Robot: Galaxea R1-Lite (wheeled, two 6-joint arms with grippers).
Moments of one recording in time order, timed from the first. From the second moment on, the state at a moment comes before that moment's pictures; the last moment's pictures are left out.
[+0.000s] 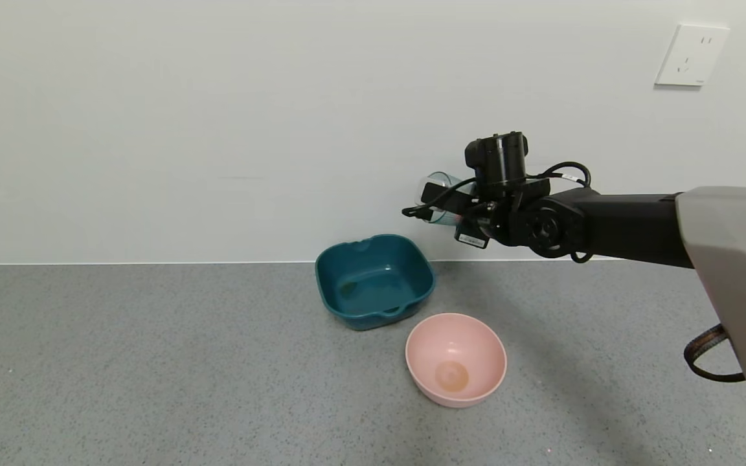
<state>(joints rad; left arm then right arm) 0.00 0.00 0.00 0.00 -0.01 0.04 0.51 2.32 -2.00 0.00 -0.43 -1.06</state>
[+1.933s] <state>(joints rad) 0.00 0.00 0.00 0.00 -0.01 0.04 0.64 2.42 -2.00 -0.42 -0.58 -2.27</state>
